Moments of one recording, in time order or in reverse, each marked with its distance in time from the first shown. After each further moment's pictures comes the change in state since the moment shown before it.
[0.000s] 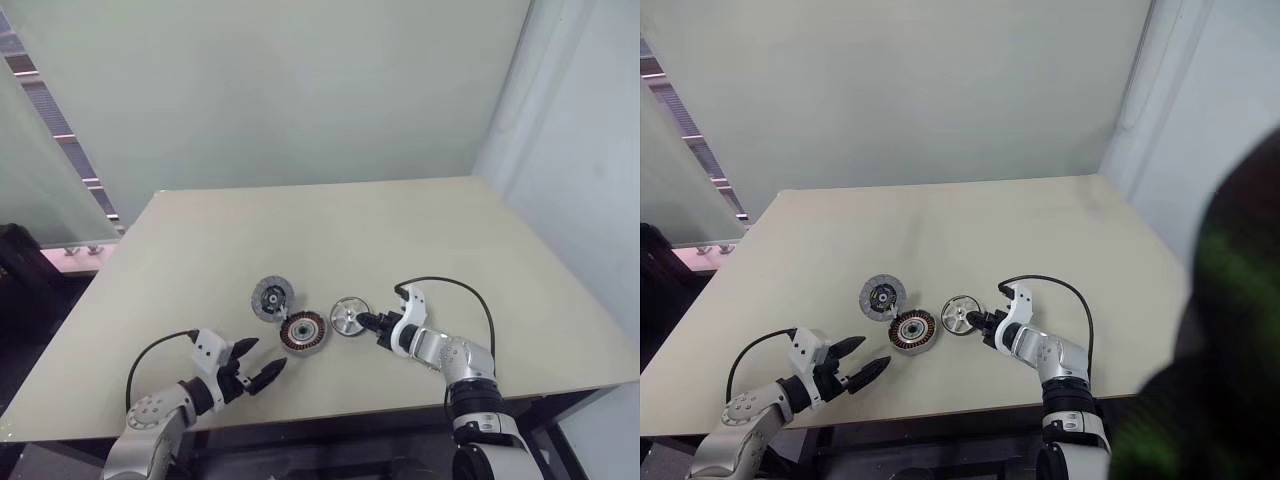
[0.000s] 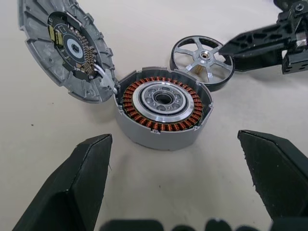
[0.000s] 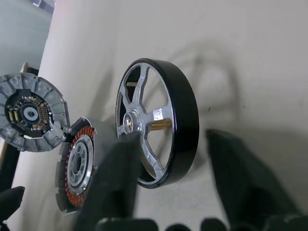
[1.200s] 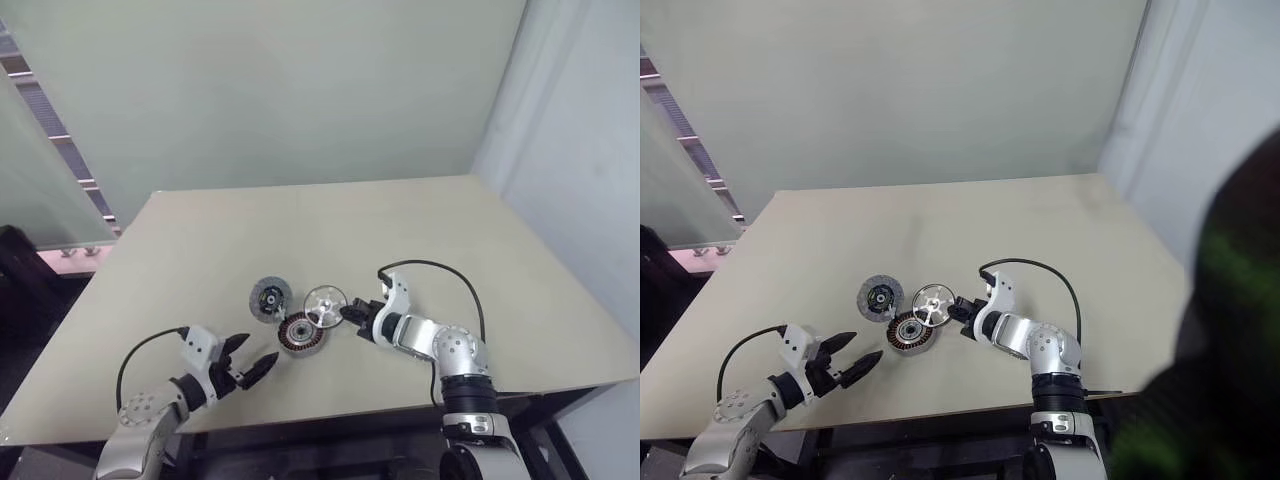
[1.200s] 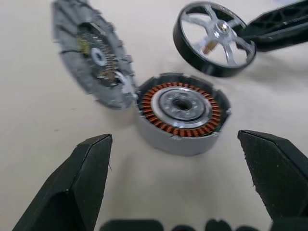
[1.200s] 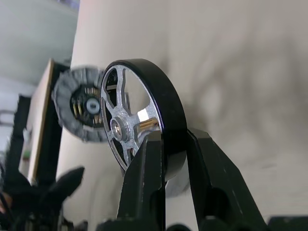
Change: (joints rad) left arm -0.010 0.009 0.040 0.030 0.001 -0.020 0.002; right arm -0.013 0.082 0.063 -0.201 0.260 0.212 -0.294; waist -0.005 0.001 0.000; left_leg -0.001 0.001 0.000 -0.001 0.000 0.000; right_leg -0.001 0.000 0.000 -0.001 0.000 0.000
